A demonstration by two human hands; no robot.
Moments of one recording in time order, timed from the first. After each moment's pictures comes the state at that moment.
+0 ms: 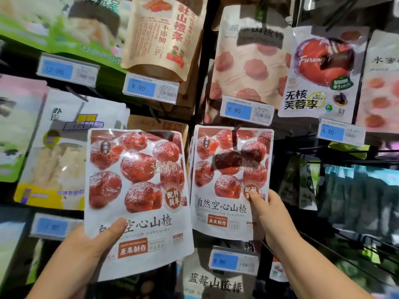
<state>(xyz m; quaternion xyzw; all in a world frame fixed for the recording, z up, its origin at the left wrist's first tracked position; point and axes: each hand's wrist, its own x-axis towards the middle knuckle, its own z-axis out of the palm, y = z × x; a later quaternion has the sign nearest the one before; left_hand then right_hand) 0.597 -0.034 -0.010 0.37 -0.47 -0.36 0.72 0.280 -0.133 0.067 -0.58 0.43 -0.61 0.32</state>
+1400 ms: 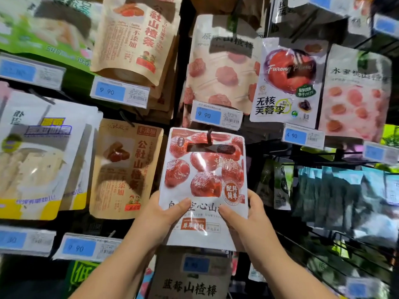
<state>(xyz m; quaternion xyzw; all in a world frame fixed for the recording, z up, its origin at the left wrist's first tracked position) 0.468 -0.072 0.058 0.37 -0.55 -0.39 0.63 0.268 -0.082 0.067 -0.65 0.39 -0.58 0.31</state>
